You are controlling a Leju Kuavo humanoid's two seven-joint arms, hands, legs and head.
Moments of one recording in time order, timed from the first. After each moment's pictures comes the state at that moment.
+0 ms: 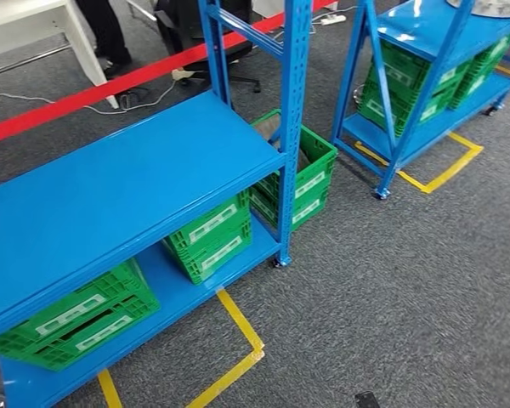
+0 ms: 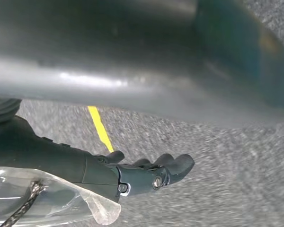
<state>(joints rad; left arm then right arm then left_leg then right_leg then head) -0.01 -0.11 -0.11 -0.24 -0.27 0.24 -0.19 0.02 0.19 -1.00 -0.42 1.13 -0.20 -0.20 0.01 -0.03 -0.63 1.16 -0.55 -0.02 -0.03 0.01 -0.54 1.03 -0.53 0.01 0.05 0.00</state>
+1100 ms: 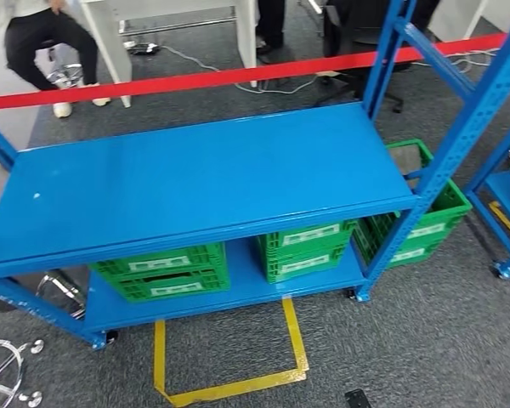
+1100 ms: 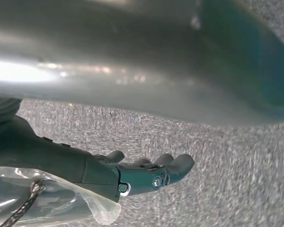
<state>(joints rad) 0.00 -0.10 -0.11 -0.25 -0.25 0.26 -0.19 0.01 0.20 -0.97 -0.40 1.11 -0.21 -0.21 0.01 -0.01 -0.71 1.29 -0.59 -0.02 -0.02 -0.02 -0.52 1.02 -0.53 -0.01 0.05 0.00</state>
